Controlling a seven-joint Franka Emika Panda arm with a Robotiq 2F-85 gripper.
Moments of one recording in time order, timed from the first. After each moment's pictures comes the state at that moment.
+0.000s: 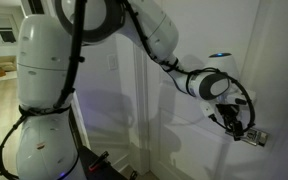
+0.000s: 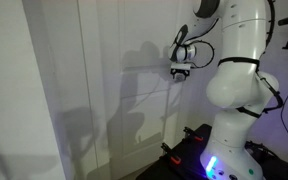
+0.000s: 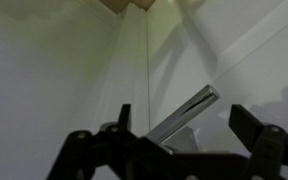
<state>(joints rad) -0.34 0.28 -0.36 -2.07 -0.08 2.64 0.48</state>
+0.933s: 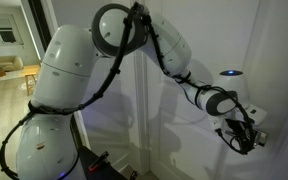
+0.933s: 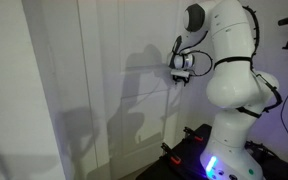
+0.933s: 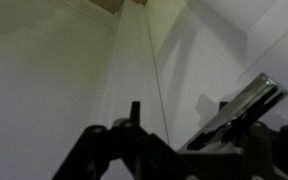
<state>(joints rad) -0.35 0.50 -0.40 -1.95 0.10 2.71 0.48</state>
